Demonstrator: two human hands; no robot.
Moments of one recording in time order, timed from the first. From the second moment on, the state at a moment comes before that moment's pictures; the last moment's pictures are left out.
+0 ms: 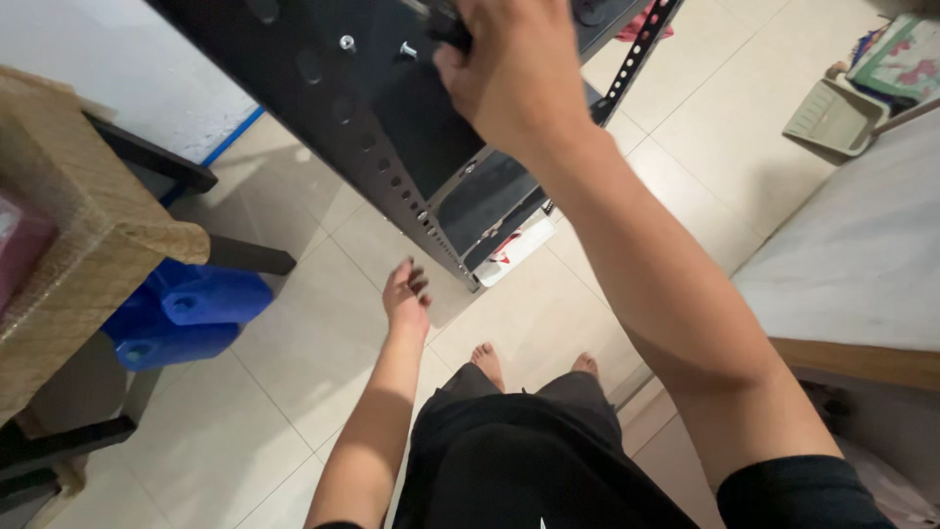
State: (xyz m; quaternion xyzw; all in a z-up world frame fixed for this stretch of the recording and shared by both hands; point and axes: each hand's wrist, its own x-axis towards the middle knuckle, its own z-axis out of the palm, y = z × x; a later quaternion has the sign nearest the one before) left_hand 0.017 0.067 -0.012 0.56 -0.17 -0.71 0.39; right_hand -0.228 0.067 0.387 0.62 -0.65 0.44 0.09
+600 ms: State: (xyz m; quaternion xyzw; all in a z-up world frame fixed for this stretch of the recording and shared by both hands) left_hand -0.256 0.046 -0.155 0.61 -0.72 -0.34 0.06; right_hand -0.345 0.178 0.317 0.38 -0.62 0.62 -0.28
